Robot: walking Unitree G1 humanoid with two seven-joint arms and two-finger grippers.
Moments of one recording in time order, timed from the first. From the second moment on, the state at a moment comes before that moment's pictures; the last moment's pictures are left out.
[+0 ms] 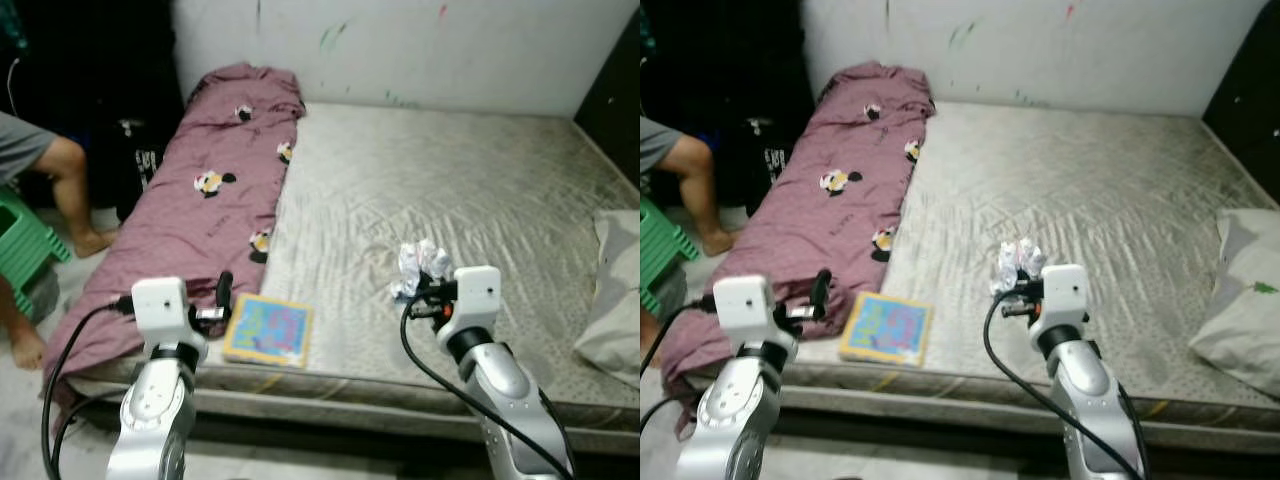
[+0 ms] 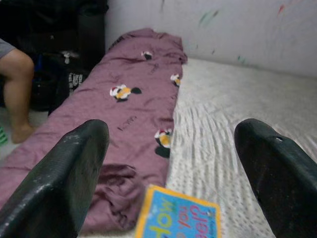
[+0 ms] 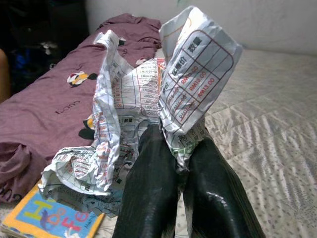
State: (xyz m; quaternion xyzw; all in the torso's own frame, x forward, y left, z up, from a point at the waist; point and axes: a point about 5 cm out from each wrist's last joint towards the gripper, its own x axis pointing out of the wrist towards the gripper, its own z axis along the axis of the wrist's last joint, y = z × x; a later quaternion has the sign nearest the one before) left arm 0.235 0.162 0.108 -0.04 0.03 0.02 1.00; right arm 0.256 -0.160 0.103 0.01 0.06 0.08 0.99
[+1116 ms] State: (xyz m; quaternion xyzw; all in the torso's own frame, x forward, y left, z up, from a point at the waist) left arm 0.237 0.168 0.108 -0.04 0.03 0.03 1.00; right arm 0.262 -0.149 0.108 0.01 0.05 0.10 0.99
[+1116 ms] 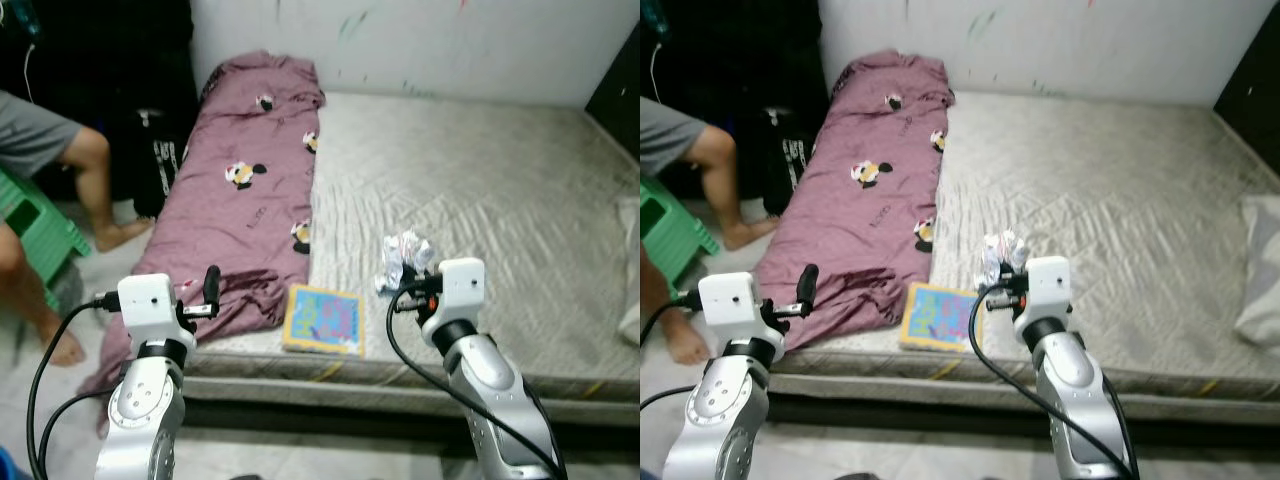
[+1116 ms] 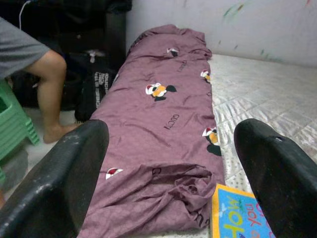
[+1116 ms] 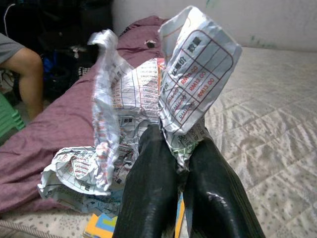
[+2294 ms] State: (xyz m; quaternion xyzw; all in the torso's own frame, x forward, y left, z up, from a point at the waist) left arm 0.243 0.158 0.112 -0.05 0.02 0.02 1.00; right arm 0.279 -0.151 0.114 0.00 0.03 0.10 0.99
